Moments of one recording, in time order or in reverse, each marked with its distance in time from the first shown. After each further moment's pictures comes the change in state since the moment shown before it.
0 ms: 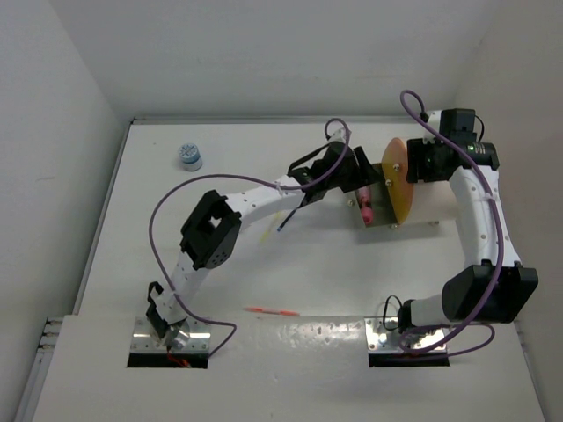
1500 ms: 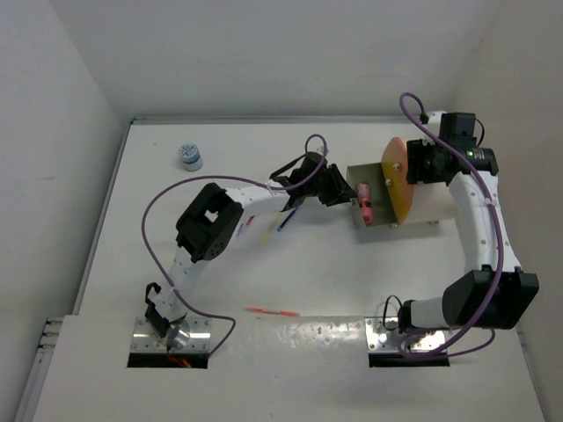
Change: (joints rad) left arm 0.112 -0.010 -0.250 0.092 0.240 -0.098; right arm 0.000 -0.033 -0.060 0.055 0.000 -0.011
